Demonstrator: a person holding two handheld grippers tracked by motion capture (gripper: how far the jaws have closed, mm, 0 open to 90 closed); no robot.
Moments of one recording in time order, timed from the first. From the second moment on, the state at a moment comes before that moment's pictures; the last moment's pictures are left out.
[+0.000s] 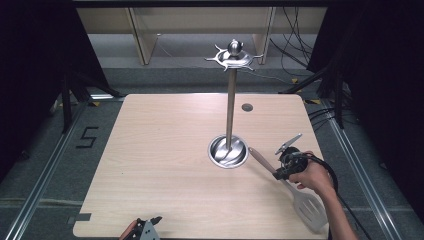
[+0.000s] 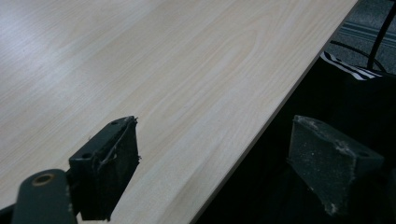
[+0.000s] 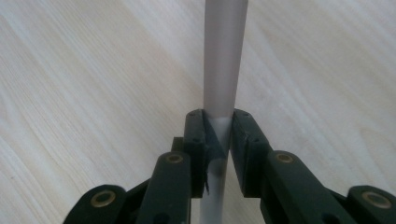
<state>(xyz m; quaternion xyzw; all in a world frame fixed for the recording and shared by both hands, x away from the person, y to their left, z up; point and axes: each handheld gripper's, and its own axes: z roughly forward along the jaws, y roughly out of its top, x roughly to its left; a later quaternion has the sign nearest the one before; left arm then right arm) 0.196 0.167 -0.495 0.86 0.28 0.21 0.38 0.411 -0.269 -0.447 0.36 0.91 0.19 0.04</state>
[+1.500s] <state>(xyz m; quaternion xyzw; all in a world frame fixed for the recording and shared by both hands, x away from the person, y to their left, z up) 0.196 0.167 -0.495 0.86 0.28 0.21 0.38 0.367 -0.285 -0.369 0.28 0.82 0.49 0.09</state>
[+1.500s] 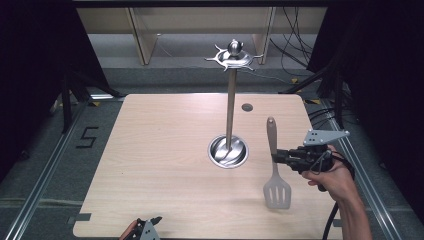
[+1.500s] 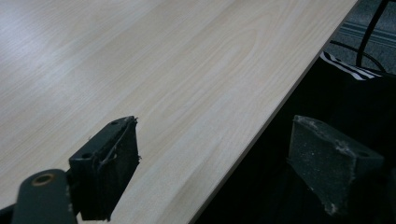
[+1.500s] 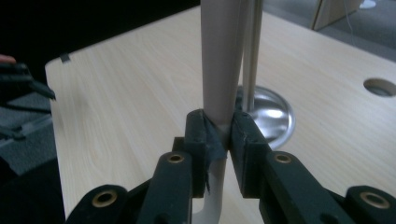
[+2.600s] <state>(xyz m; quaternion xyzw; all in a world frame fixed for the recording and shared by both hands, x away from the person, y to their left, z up) 0.196 0.168 -0.494 0.86 0.28 0.21 0.38 0.389 -0.238 -0.303 0.22 0.80 0.55 0.10</state>
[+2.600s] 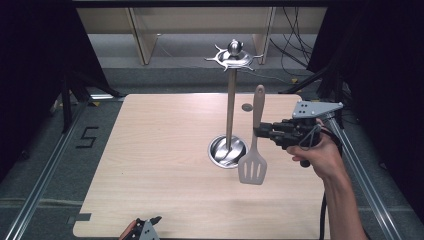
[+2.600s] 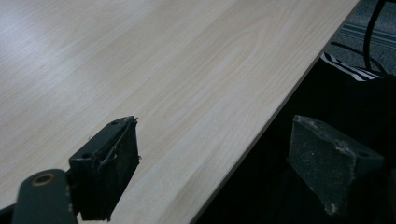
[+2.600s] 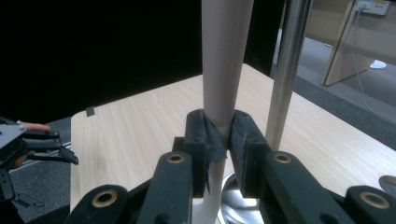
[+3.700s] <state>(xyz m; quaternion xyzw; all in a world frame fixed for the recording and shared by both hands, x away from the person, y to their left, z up) 0.196 0.169 -0.494 0.86 0.27 0.21 0.38 0.431 -0.227 -0.294 0.20 0.77 0.60 0.04</state>
